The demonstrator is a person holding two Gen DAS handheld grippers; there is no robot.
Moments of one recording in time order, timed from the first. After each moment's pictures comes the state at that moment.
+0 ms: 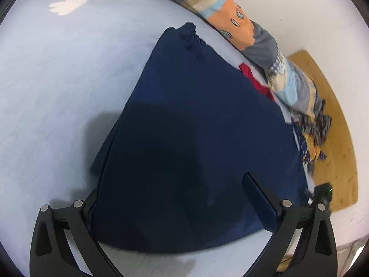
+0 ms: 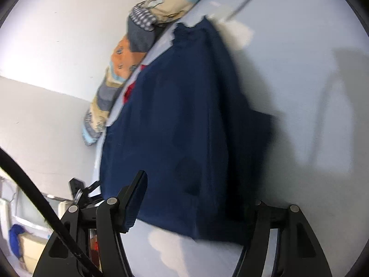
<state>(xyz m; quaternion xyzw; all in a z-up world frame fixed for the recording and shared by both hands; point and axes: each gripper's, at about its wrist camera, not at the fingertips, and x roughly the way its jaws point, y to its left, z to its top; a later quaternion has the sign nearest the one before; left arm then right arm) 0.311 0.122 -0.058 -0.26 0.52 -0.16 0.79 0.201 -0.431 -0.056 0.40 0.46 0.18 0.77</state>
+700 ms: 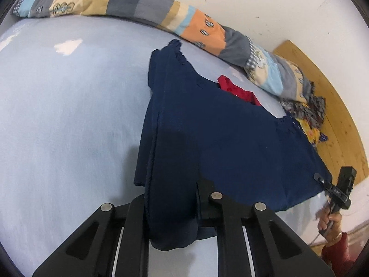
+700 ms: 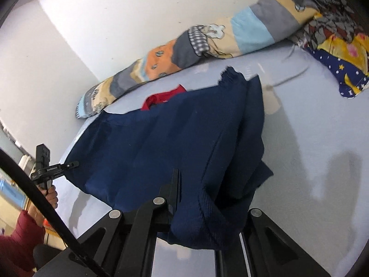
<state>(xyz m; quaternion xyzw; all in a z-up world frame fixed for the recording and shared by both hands) 0.225 0.098 0.007 -0.18 0.48 -0.17 0.84 0.132 -0.394 0.037 0.19 0.39 0.17 0.89</state>
